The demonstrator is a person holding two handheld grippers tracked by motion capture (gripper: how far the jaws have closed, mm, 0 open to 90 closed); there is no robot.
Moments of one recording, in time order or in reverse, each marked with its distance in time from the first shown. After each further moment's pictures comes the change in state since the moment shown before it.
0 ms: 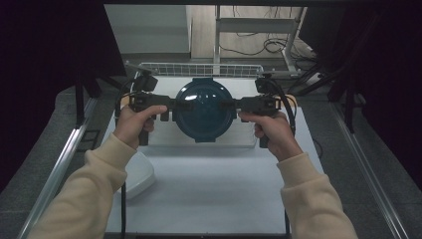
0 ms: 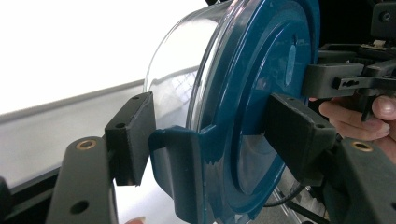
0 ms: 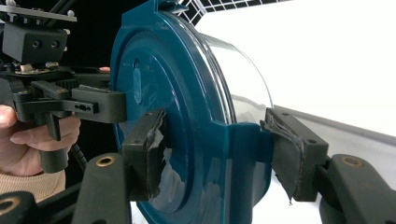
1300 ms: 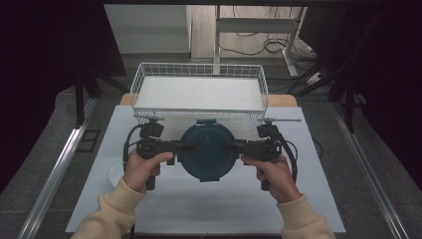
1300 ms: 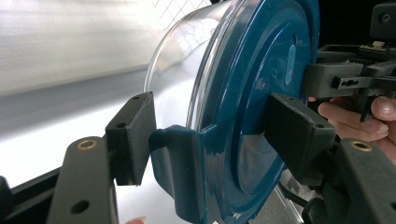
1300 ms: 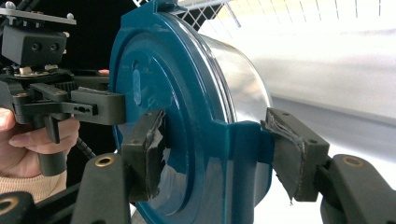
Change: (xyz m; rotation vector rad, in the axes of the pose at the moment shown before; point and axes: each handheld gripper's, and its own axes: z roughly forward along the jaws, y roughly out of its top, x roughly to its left) left arm -0.001 -0.098 0.027 0.016 0.003 -0.045; right arm -0.017 -0.099 0.000 0.019 0.004 0.034
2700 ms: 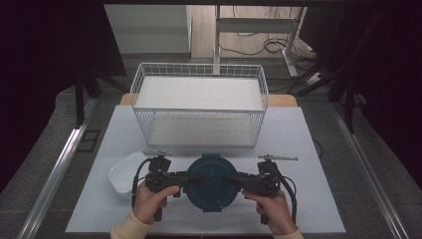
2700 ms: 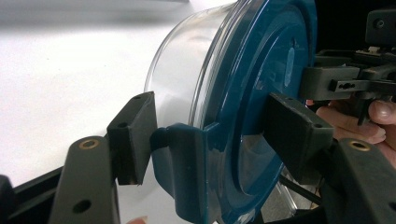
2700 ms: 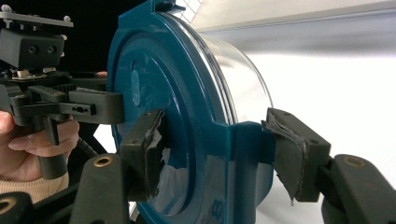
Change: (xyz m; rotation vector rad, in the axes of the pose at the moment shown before) left arm 0.022 -0.084 0.040 0.051 -0.020 -0.047; right arm -0.032 -0.092 0.013 0.028 -0.014 0.081
